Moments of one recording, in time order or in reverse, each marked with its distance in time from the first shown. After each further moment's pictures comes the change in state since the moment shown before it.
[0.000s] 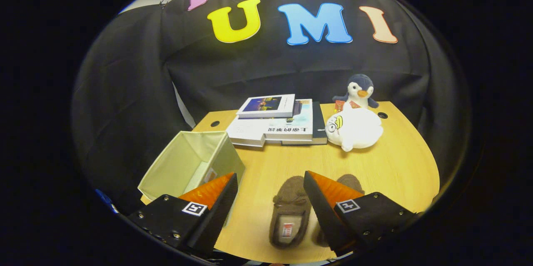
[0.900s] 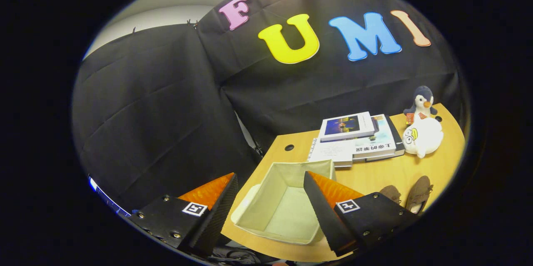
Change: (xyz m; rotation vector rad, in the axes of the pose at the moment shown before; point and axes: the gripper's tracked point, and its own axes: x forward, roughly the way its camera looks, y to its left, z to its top) arm -0.041 0.190 0.081 0.101 -0.152 0.355
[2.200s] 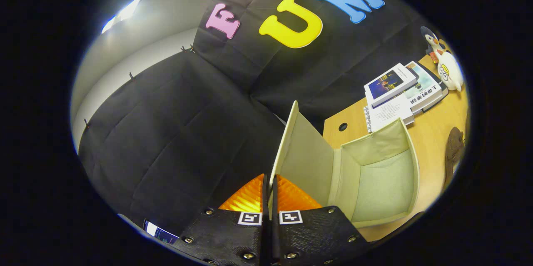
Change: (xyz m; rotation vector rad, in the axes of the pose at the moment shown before) arm 0.028 0.136 -0.002 0.346 0.026 0.292
